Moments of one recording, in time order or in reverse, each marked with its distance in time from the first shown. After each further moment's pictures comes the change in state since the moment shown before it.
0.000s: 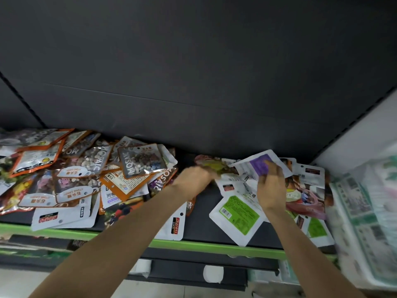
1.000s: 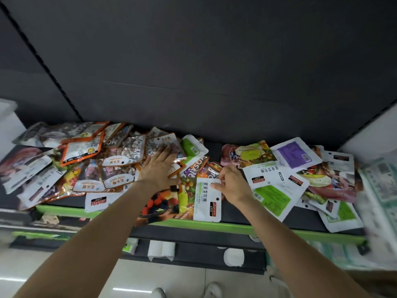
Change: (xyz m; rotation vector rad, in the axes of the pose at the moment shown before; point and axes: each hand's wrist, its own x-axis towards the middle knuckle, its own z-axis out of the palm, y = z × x) left_hand -0.121 -0.127 -0.015 0.001 -0.021 -0.428; right_hand -0.073 -0.105 0.082 -0.095 -0.552 -0.206
